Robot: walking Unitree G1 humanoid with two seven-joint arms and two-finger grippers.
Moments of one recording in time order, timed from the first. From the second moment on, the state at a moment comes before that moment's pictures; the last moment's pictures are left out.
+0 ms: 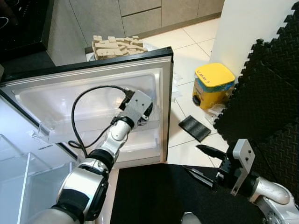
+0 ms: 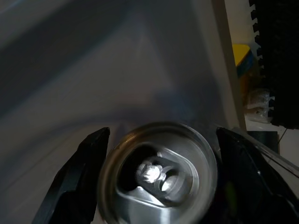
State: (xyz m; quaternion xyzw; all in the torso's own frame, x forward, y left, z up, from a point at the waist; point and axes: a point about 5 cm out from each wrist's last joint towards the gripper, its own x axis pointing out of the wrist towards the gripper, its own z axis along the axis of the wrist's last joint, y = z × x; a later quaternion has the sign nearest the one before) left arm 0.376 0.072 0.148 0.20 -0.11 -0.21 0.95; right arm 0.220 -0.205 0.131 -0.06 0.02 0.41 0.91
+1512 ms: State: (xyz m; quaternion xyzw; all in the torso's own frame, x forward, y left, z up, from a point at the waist) left arm 0.377 0.067 0.158 0.11 -0.12 -0.24 0.96; right arm 0.222 -0.205 0.133 -0.06 0.02 0.41 0.91
